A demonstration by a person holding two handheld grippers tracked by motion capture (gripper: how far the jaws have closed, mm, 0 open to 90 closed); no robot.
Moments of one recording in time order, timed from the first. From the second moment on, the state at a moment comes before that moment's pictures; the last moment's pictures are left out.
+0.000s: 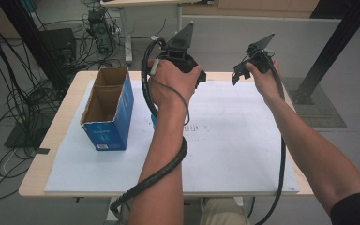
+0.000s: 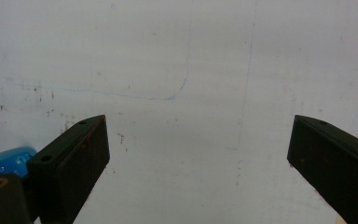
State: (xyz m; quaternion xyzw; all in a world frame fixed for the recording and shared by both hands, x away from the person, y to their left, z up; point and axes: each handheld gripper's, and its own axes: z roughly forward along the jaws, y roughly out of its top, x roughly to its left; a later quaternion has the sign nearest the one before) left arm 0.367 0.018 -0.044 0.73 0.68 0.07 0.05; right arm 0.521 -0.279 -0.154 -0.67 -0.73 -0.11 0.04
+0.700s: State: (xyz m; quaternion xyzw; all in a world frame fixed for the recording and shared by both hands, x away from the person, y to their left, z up) left arm 0.374 0.048 -0.068 0.67 0.74 0.05 0.03; right arm 0.520 -0.268 -0.154 -0.66 -0.75 -0.11 0.04
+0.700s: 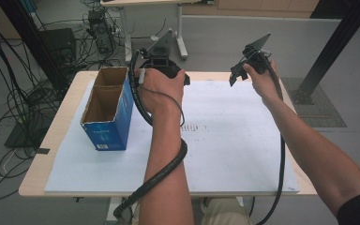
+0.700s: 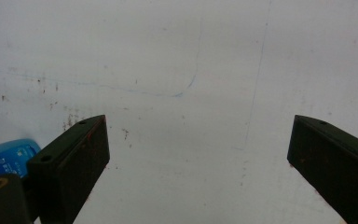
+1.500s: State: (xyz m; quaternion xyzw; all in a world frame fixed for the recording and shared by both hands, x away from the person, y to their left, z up) left arm 0.379 0.046 -0.102 0.65 0.76 0.04 0.02; right arm 0.519 -0.271 -0.156 -0.66 -0.74 -0.11 0.04
